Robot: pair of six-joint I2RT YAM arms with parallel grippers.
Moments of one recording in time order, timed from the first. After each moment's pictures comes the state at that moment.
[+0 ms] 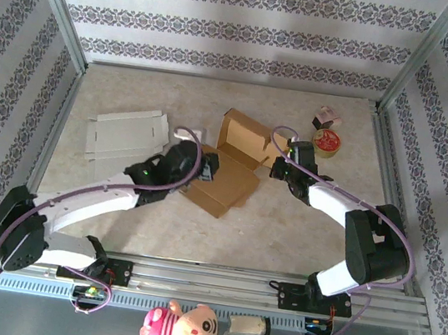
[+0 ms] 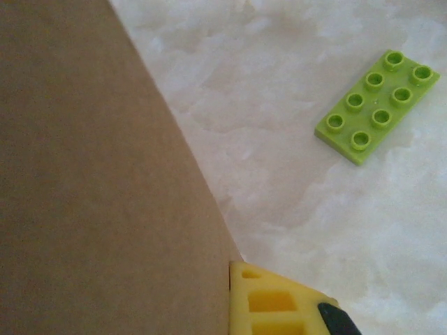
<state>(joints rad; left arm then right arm) -0.83 1.37 0.86 -0.10 -0.23 -0.76 0.30 1.54 0.75 0.03 0.00 0.39</state>
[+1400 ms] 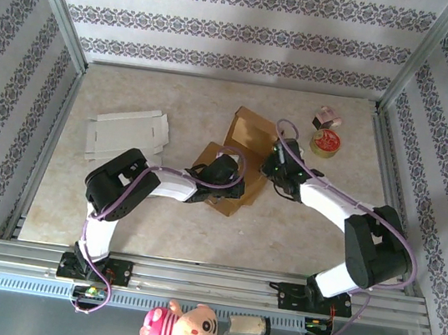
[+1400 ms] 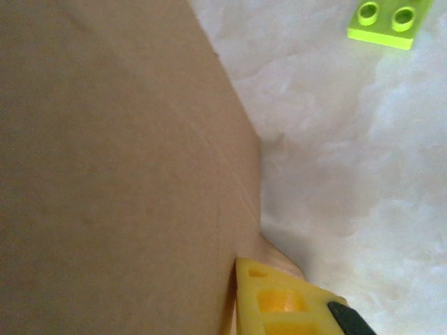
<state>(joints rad) -0.78 1.97 1.01 0.22 0.10 -0.80 0.45 1.53 0.79 -0.11 0.10 0.84</state>
